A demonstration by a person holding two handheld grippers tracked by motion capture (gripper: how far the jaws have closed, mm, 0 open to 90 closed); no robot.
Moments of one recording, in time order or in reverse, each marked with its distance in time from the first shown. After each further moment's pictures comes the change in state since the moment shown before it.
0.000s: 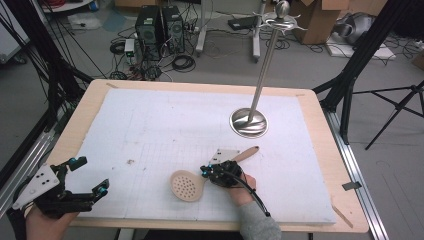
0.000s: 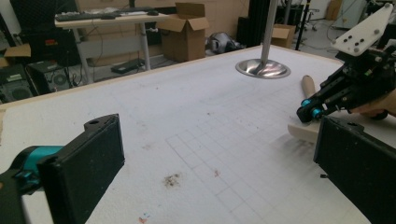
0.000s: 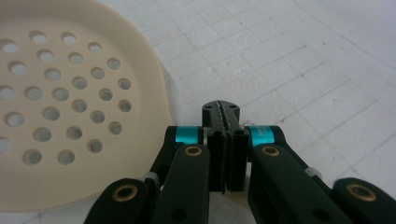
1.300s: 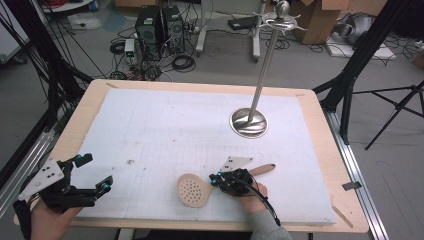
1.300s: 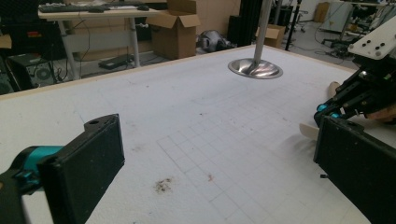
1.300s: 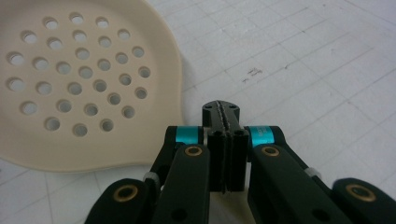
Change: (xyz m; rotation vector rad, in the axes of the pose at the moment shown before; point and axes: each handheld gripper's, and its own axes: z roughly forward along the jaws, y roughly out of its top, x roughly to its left) left arm 0.004 0.003 0.014 -0.009 -0.051 -0.027; right arm 0.004 -0.024 -0.028 0.012 0.021 0.019
